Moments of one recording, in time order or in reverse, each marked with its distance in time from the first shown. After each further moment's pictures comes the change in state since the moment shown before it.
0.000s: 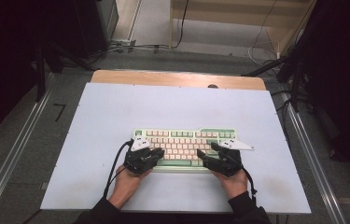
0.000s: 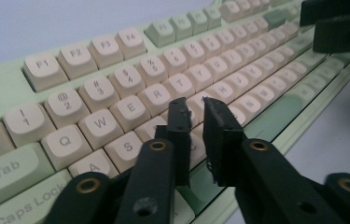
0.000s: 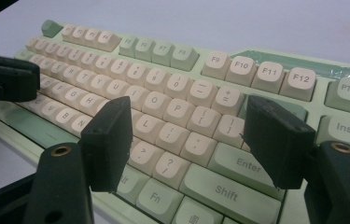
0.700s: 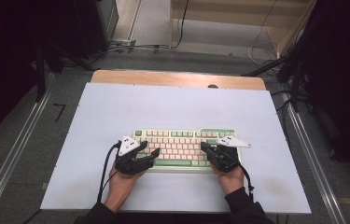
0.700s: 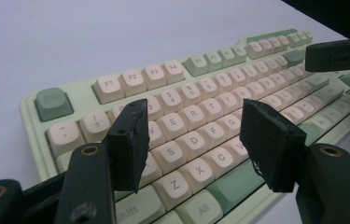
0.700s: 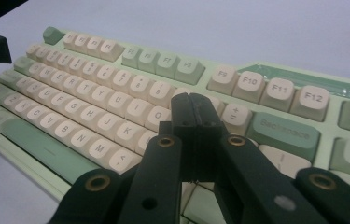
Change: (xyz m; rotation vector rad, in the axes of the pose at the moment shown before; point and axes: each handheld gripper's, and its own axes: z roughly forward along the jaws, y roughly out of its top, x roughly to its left) left arm 0.008 -0.008 -0.023 -0.112 0.106 -0.043; right arm 0.003 0.007 0.010 -0.014 0.008 -0.016
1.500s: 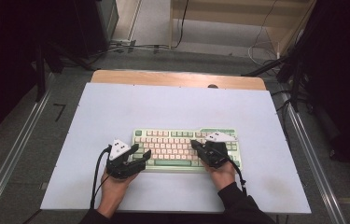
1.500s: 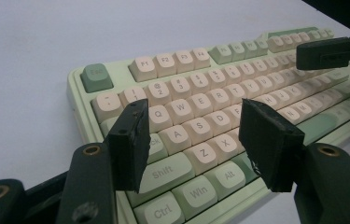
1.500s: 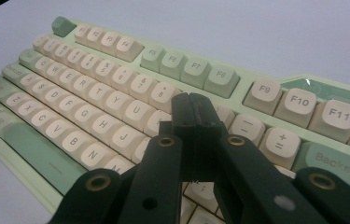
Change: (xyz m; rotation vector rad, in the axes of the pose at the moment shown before) left arm 0.009 -0.009 -0.017 0.003 0.056 -0.034; right arm 0.012 0.009 0.025 0.040 0.035 -0.048
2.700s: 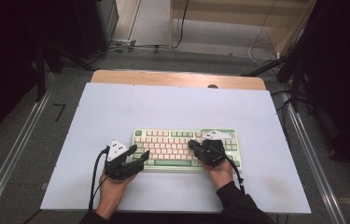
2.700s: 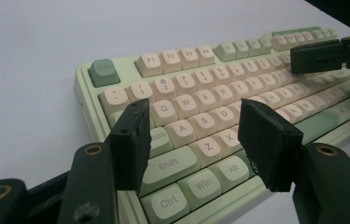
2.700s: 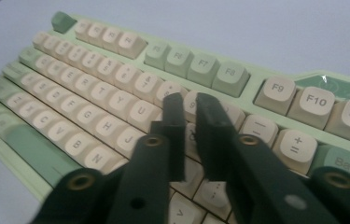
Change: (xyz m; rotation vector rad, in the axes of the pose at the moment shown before) left arm 0.002 -0.002 -0.003 0.000 0.004 -0.004; right arm 0.002 0.004 0.006 0.033 0.013 0.016
